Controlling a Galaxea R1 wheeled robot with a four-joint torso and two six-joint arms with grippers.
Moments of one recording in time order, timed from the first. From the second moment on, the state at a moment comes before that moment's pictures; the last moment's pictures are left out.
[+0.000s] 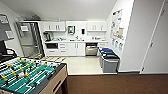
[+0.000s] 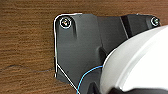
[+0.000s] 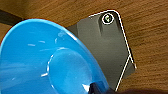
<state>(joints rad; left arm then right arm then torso) 1.54 2.96 -2.70 0.15 -0.05 -0.10 -1.59 2.80 -2.45 0.00 0.16 0.16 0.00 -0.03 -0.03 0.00</state>
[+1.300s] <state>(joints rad) 1.53 2.96 -2.70 0.15 -0.05 -0.10 -1.59 2.80 -2.45 0.00 0.17 0.16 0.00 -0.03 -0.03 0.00</state>
